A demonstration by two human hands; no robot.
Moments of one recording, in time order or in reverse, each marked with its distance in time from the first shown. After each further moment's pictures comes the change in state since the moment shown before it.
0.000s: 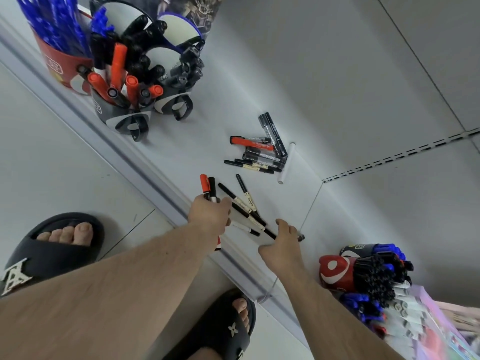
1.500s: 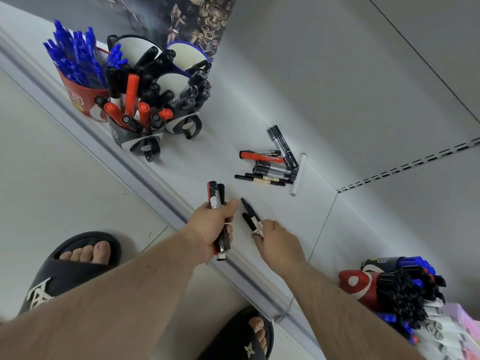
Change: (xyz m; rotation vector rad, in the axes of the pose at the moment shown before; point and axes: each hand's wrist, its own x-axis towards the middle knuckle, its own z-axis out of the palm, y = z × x) left_hand 0.003 0.016 -0.026 -0.251 -0.255 -0.078; right_hand 0.037 -0.026 0.018 -0.553 0.058 -0.480
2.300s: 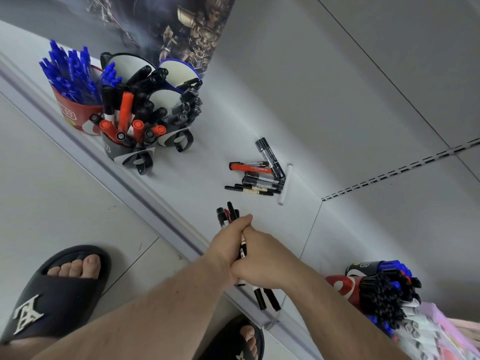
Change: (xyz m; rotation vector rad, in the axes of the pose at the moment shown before) left_hand -0.011 -0.022 0.041 -0.132 -0.147 -0.303; right_hand -0.044 -0.072 -0.127 0.454 -0.433 0.120
